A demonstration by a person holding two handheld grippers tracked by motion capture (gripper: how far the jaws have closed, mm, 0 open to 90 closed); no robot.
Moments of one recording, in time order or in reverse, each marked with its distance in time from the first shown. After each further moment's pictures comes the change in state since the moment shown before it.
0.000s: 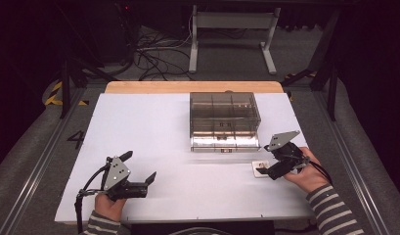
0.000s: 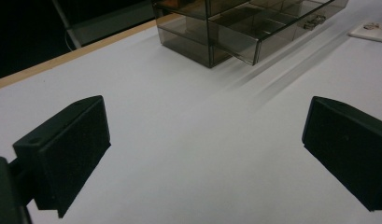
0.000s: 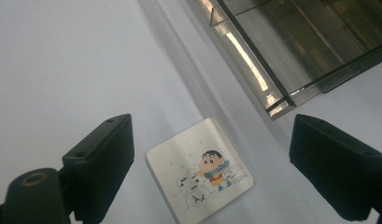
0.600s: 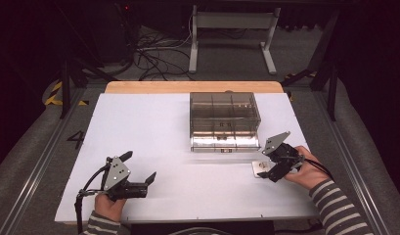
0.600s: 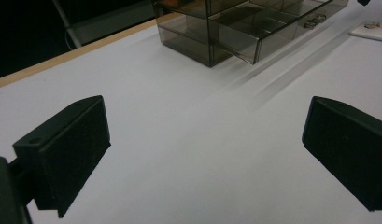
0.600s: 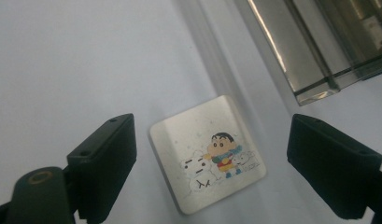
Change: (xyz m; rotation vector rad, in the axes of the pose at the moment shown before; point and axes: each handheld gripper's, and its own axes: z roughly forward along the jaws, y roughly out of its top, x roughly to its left) left arm 0.000 0.000 0.000 0.002 0.003 0.005; right arm -0.004 -0.001 0.015 0.123 0.075 -0.085
